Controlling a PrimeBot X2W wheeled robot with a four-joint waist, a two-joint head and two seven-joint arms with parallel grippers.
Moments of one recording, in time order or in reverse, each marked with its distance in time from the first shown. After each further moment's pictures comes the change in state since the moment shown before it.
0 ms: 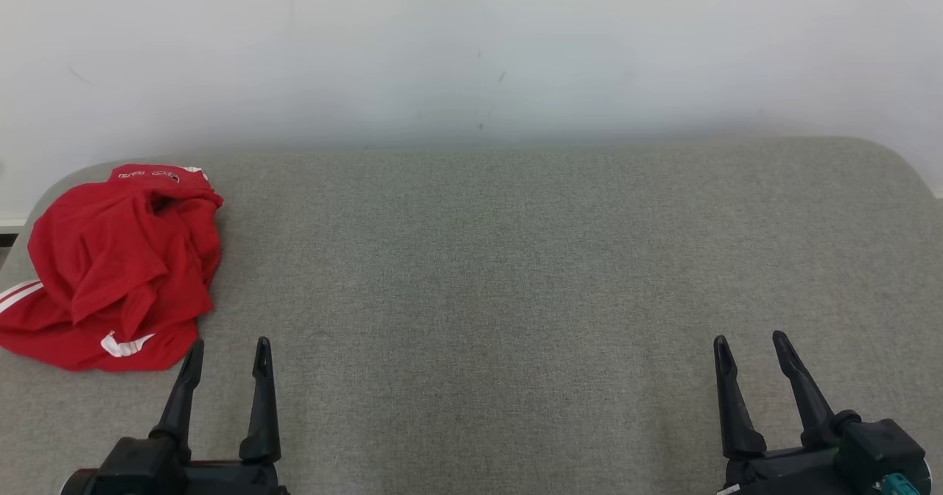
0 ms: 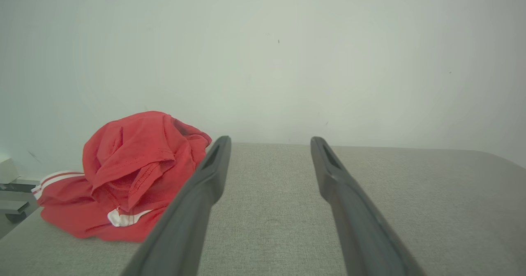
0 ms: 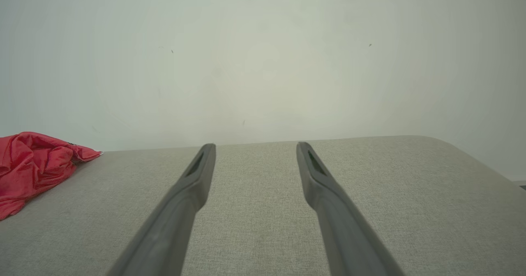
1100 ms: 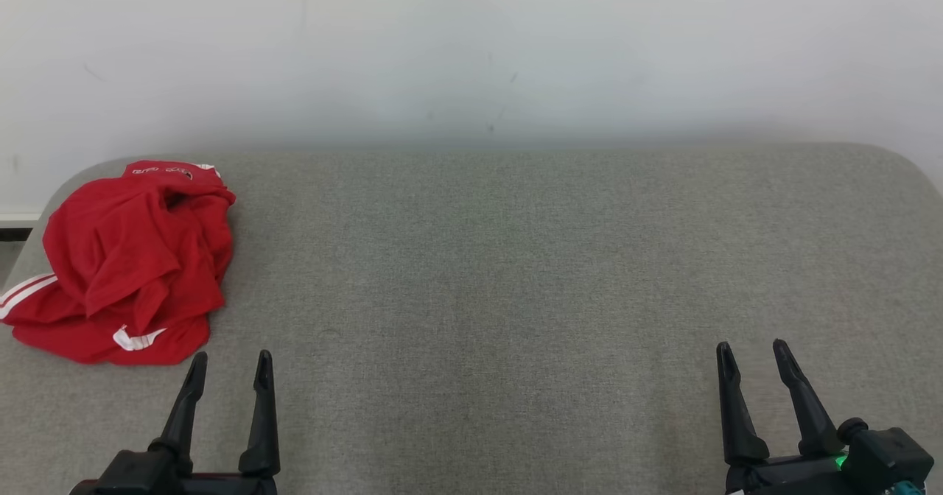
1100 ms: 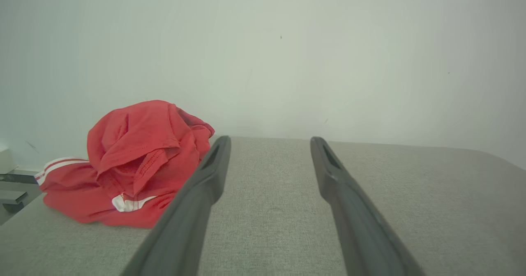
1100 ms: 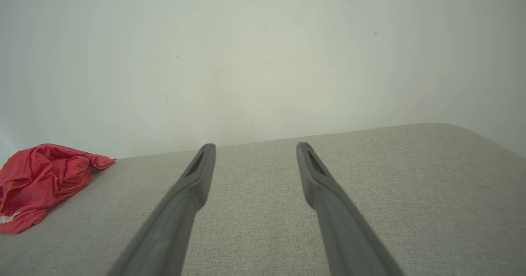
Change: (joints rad) left arm 0.018 -0.044 0.058 0.032 0.024 -0.087 -0.026; right arm 0.015 -0.010 0.014 0.006 0.087 0.000 -0.017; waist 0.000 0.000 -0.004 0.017
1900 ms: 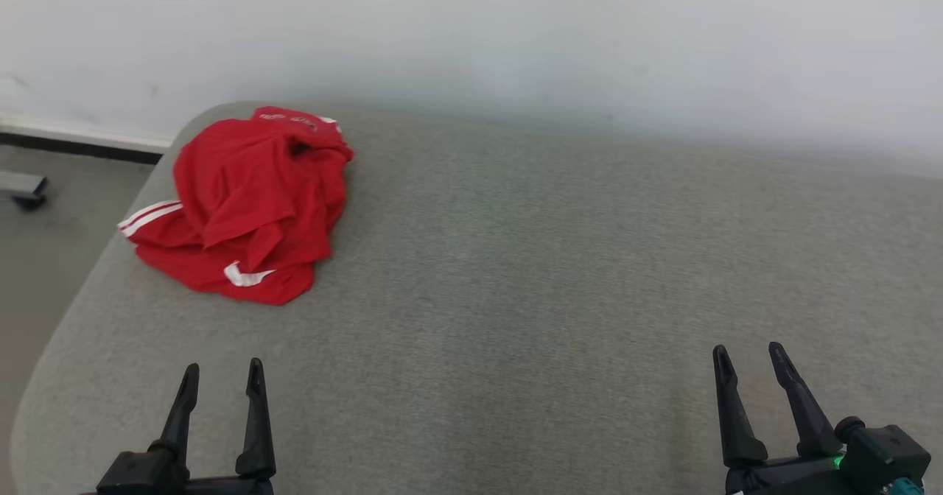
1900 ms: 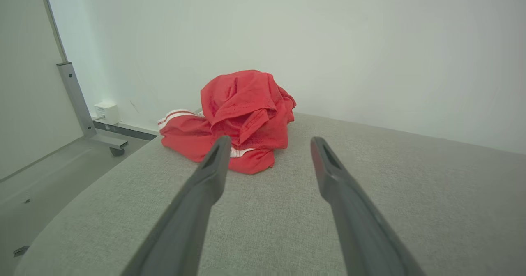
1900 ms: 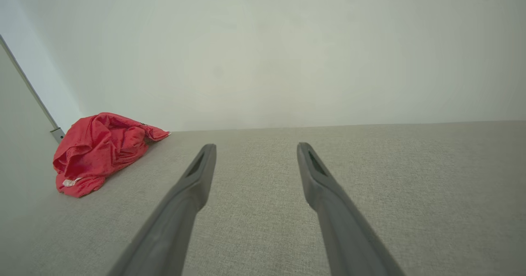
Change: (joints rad) left arm -0.012 -0.009 0.009 0.063 -0.005 0.051 0.000; right arm 0.002 -0.015 0.015 -0.002 0.015 0.000 0.023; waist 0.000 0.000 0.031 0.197
